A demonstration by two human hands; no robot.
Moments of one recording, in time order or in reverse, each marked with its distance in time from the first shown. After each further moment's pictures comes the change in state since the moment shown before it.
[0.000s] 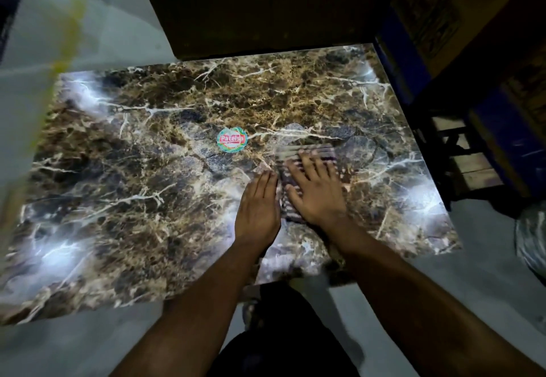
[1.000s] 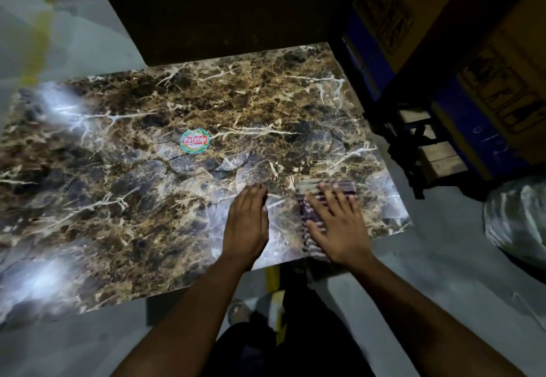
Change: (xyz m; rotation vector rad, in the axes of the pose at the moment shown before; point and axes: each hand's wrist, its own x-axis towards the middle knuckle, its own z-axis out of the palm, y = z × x) left_hand -0.034 0.052 0.011 -0.178 0.029 0.053; right_hand -0.130 0.101 0.015 -0.006 0.015 0.110
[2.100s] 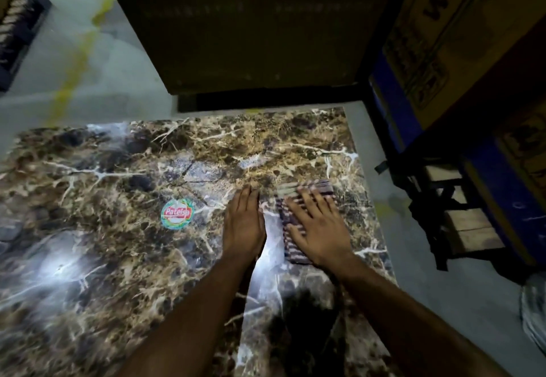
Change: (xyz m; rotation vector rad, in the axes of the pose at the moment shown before) left_hand 0.205 0.016 0.017 0.115 -0.004 -0.279; right_hand 0.225 0.036 -0.043 0.027 0.003 -0.266
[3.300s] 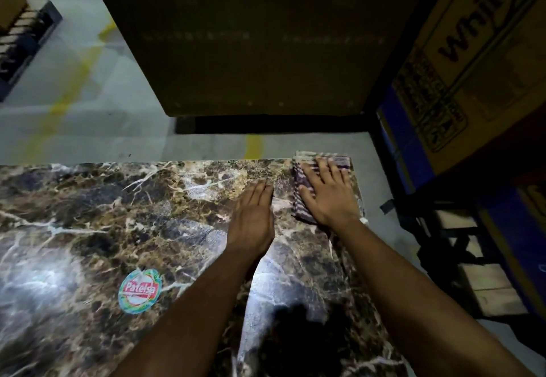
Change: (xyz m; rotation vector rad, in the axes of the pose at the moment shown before) left_hand 0.163 0.040 0.008 0.048 0.044 0.152; right_hand 0.213 0.098 -0.044 -0.026 0.064 0.153
